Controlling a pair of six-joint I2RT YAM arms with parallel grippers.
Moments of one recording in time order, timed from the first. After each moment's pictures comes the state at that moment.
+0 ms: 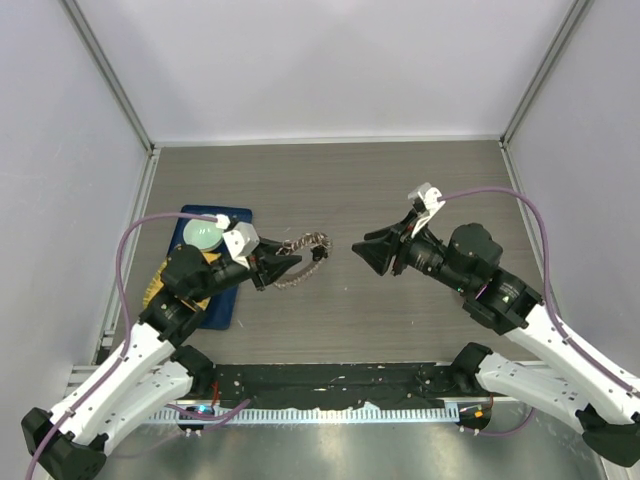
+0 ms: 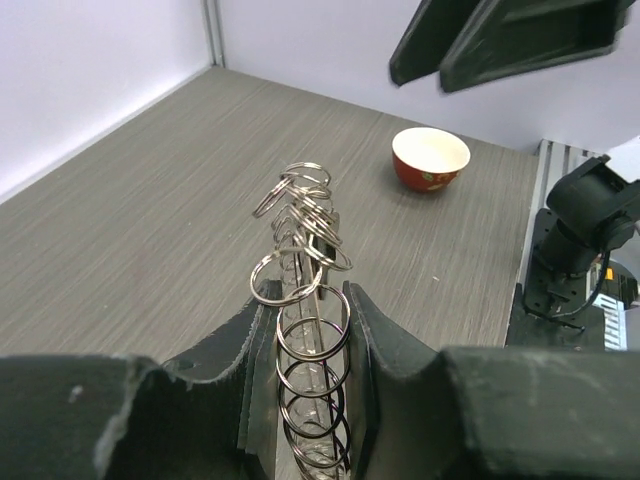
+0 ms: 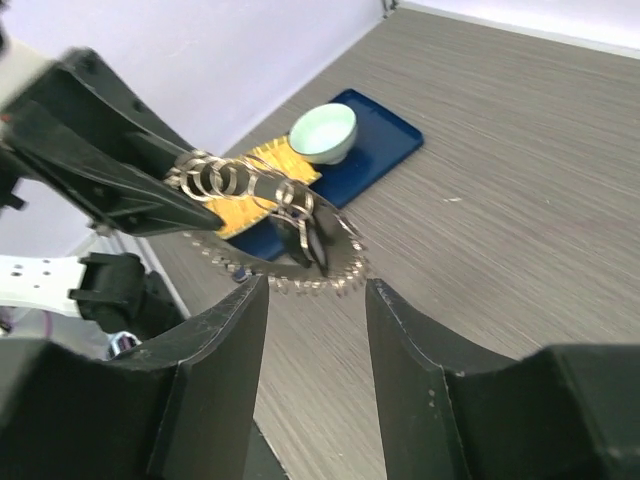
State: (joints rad) left arm -0.60 0.68 0.61 0.12 0.50 -0.06; right arm 0.78 0.78 0.92 -0.20 -0.14 0.35
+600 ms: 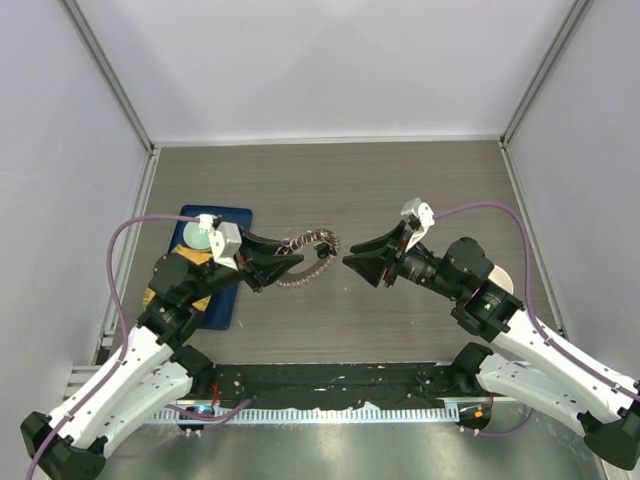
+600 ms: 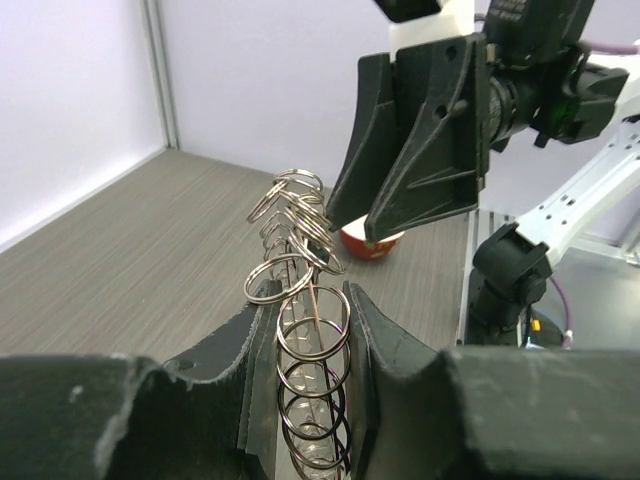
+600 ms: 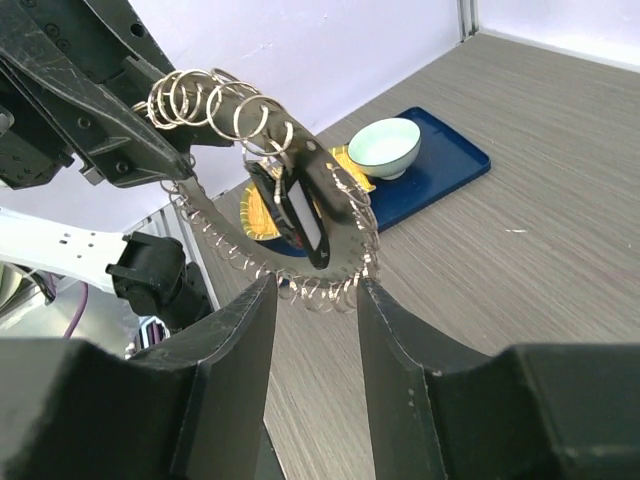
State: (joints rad) left arm -0.60 0.65 0.60 0.31 0.58 -0.20; right arm 0.78 0.74 0.68 0.12 -0.28 0.36
